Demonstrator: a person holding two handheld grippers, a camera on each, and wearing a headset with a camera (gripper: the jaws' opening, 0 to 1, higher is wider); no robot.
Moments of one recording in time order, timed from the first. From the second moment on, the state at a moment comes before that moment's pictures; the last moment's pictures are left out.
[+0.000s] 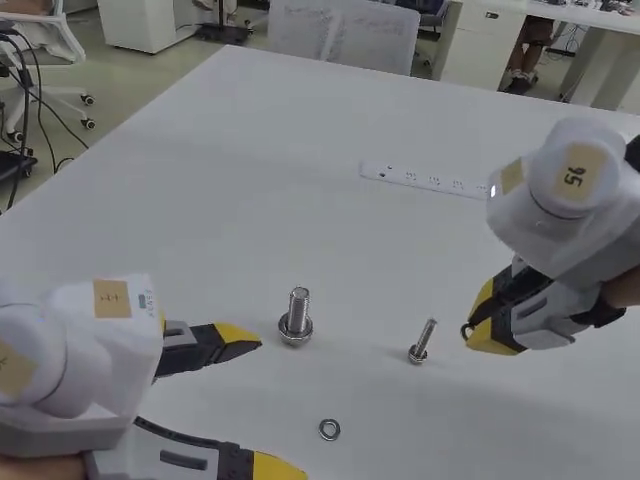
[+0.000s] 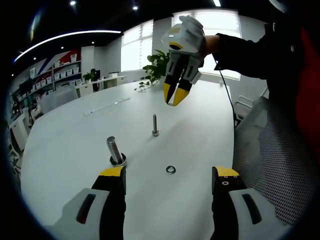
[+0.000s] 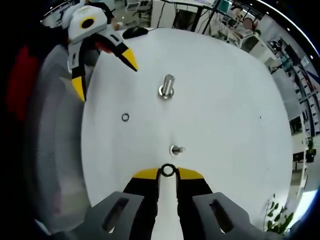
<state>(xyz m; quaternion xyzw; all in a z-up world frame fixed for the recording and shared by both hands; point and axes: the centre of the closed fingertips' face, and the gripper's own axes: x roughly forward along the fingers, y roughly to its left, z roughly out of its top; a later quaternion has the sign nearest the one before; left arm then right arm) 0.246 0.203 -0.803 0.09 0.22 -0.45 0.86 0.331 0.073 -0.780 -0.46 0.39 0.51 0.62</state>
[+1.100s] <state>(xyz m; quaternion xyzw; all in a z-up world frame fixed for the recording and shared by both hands) 0.246 0.208 -0.805 0.09 0.22 -0.45 0.86 0.357 0.097 -0.788 -0.48 0.38 0.52 0.59</state>
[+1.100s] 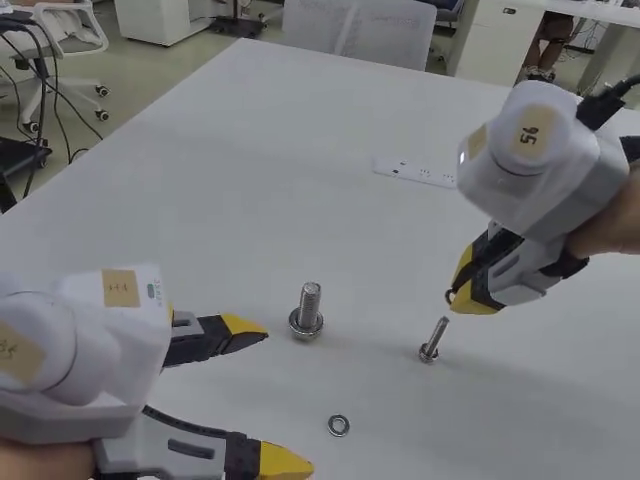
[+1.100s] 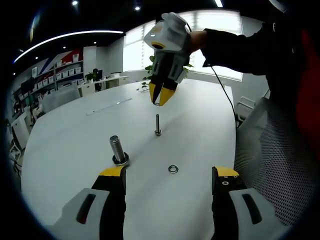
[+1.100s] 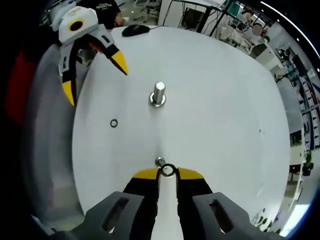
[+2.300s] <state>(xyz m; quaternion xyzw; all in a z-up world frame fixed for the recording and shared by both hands) 0.244 0.210 -0.810 0.09 0.23 -0.44 0.86 0.354 0.096 -0.818 -0.48 0.41 0.53 0.57</state>
